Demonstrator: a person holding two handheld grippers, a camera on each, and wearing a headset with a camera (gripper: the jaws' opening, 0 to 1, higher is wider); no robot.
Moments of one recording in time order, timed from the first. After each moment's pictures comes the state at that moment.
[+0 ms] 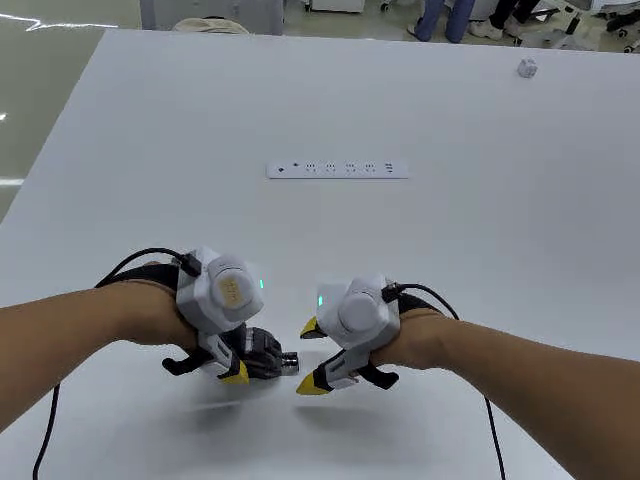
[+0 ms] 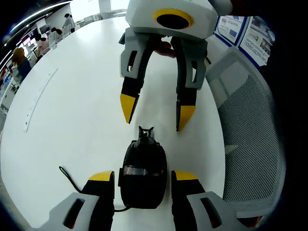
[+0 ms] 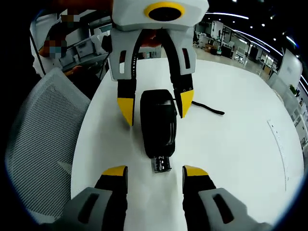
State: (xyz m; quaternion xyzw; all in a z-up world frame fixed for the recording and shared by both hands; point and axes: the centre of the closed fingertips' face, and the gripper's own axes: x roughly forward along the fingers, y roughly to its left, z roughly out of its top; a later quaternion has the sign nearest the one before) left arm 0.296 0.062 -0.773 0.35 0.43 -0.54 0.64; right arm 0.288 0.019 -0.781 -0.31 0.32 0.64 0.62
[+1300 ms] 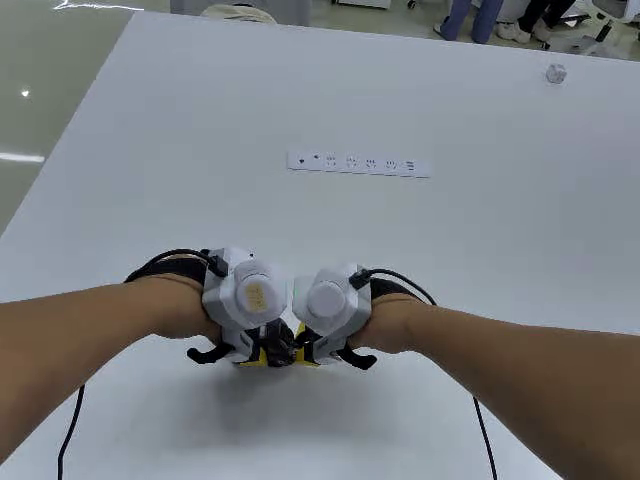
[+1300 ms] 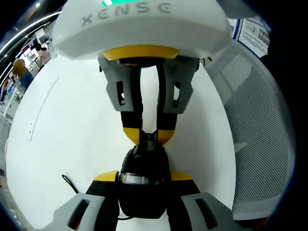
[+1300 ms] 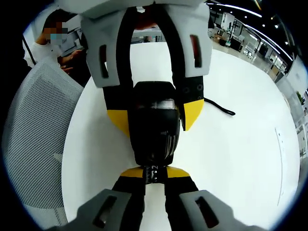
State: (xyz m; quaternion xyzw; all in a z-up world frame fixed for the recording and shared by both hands) left arm 0.303 0.057 -0.780 0.37 0.39 -0.53 0.66; right arm 0.296 0.035 -0.803 -0.38 0.34 0.63 0.58
